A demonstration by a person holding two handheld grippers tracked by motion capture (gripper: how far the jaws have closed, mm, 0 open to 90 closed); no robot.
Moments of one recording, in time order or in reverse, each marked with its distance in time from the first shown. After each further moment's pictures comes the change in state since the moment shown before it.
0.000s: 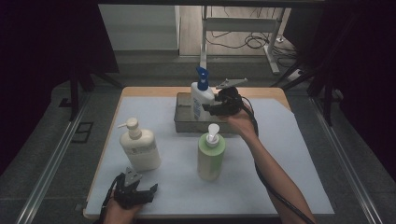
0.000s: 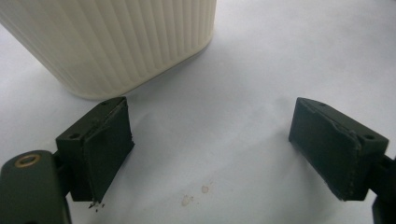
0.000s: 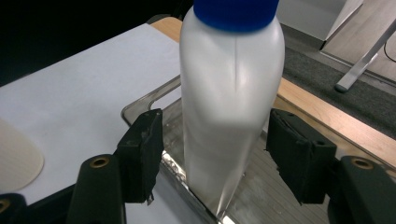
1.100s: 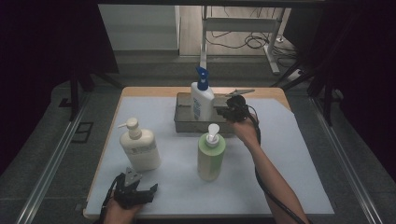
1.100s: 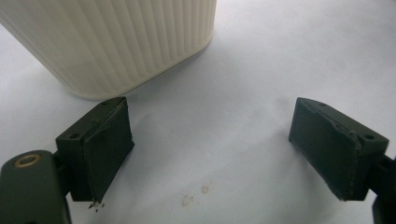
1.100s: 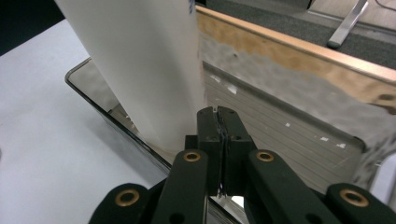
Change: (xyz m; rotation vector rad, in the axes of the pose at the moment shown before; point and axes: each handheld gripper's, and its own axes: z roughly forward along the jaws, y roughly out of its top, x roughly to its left) left arm 0.000 0.000 0.000 0.002 0.000 -0.001; right arm -0.027 -0.047 0.017 0.066 -0.053 0.160
